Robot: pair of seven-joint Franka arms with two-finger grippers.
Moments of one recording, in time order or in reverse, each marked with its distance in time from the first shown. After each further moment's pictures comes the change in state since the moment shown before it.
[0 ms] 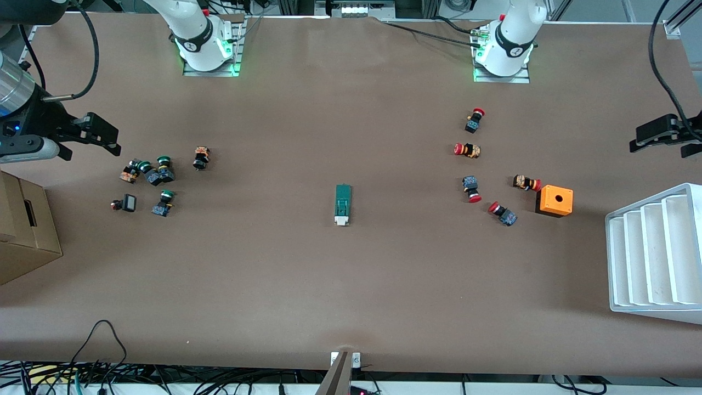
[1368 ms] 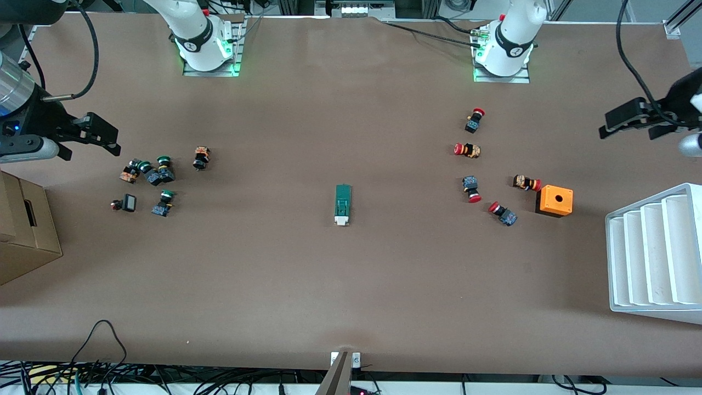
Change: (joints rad) left arm -0.080 -0.045 -0.019 -0.008 -0.055 -0.051 -0.202; right arm 0.000 0.000 0.000 0.001 0.000 0.000 0.000
